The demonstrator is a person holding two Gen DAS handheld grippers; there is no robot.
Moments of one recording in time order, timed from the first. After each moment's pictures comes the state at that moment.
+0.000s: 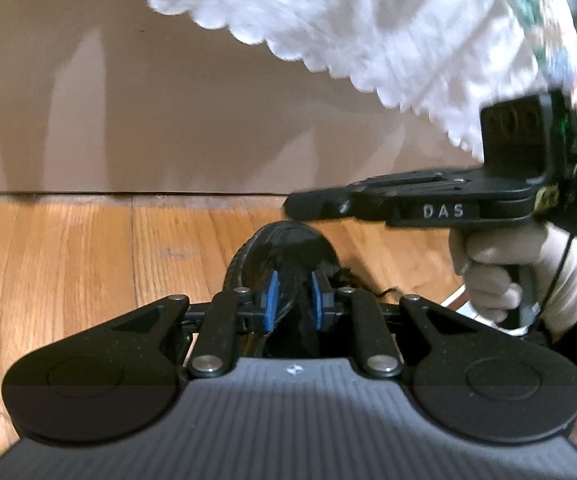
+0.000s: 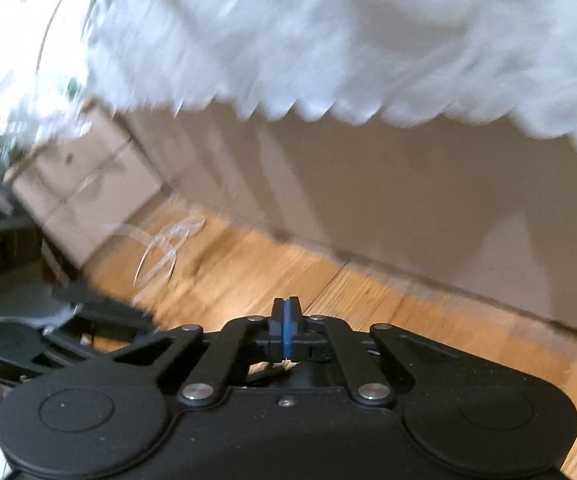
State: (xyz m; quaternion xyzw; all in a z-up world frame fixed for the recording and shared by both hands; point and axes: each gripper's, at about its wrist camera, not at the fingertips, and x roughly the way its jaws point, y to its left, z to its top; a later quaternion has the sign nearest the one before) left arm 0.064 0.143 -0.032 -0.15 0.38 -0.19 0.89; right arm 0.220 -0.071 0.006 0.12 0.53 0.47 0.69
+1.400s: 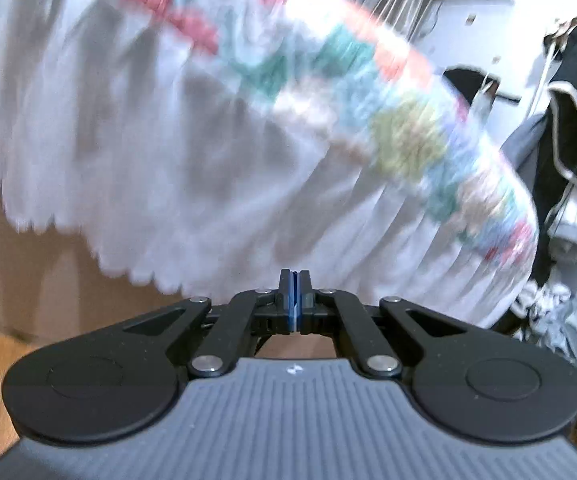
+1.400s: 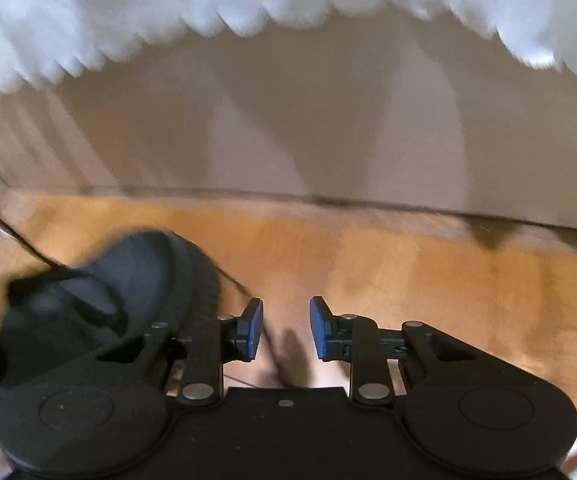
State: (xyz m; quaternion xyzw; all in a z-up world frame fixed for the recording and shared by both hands) left arm 0.029 0.121 0.132 -0.20 0.16 -0.17 0.95; right arm 0.203 -0.165 -0.019 0.05 0.60 0.29 0.74
